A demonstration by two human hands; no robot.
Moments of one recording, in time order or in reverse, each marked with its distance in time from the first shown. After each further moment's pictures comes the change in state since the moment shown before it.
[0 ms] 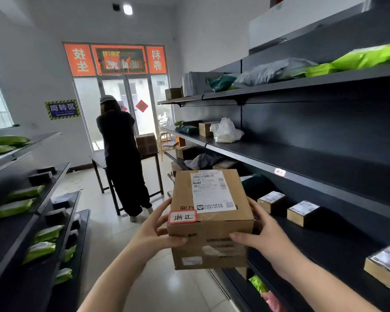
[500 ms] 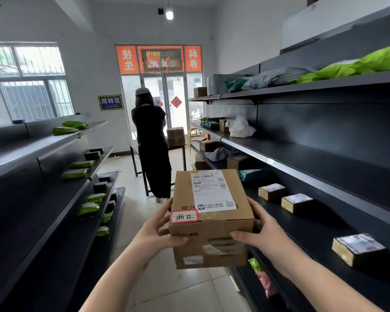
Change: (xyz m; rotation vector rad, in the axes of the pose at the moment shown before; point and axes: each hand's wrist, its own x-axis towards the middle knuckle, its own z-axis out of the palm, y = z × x) left_hand -0.197 0.031 0.133 -0.043 0.212 -0.025; right_hand -0.173 -0.033 -0.073 -0.015 -0.204 -0.005
